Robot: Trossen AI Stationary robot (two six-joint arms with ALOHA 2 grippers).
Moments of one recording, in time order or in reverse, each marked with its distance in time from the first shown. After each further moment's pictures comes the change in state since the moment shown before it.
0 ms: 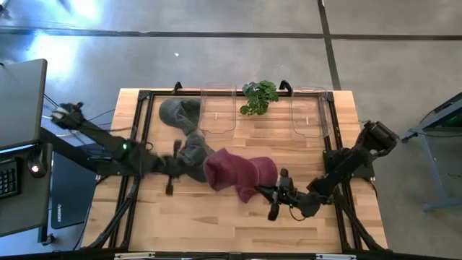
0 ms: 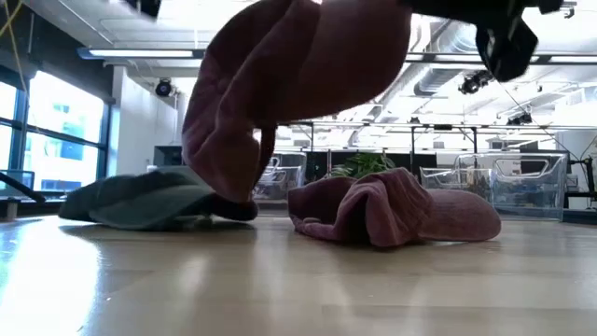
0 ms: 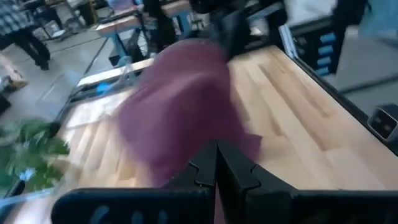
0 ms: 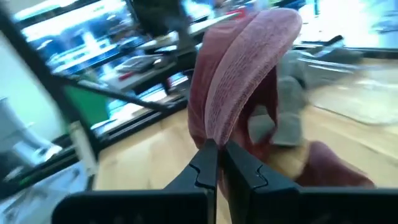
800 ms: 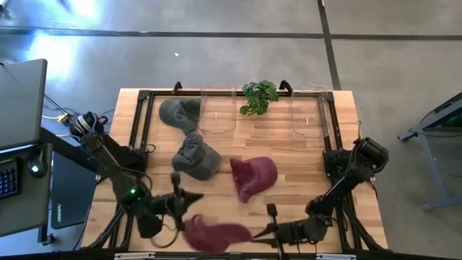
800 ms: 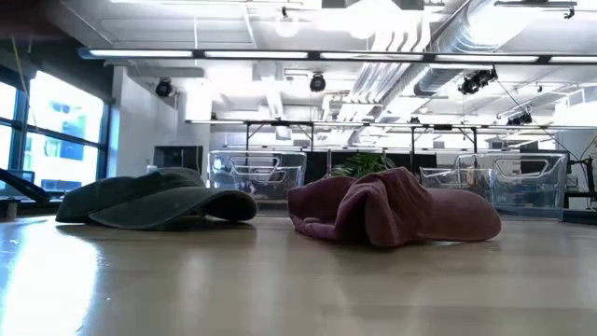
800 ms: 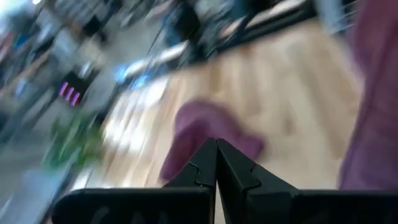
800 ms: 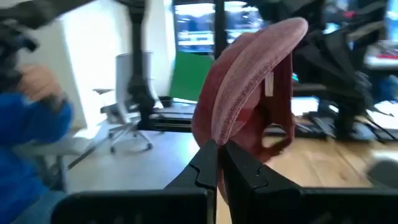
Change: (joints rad) left arm -0.366 0.494 0.352 -0.178 -0.579 -0.252; right arm 0.139 0.212 0.285 0.197 -0.396 -0.569
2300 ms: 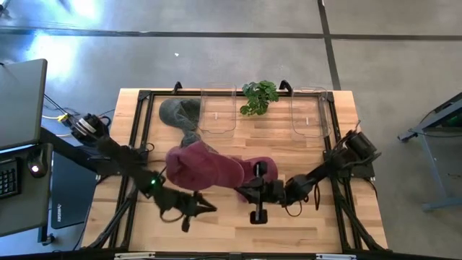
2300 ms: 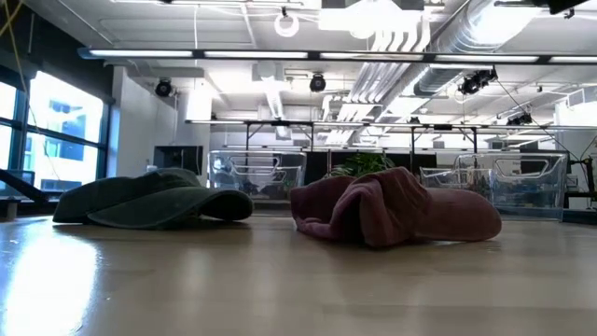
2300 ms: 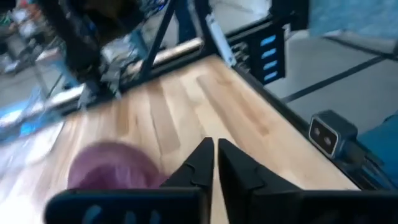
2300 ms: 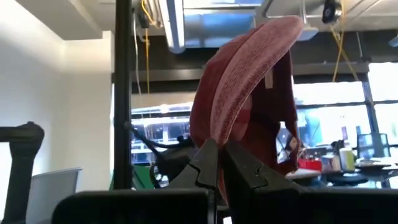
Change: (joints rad) left arm 0.217 0.041 -0.305 0.721 0.606 0.308; right arm -0.327 0.036 -0.015 0.636 -0.133 -0.281
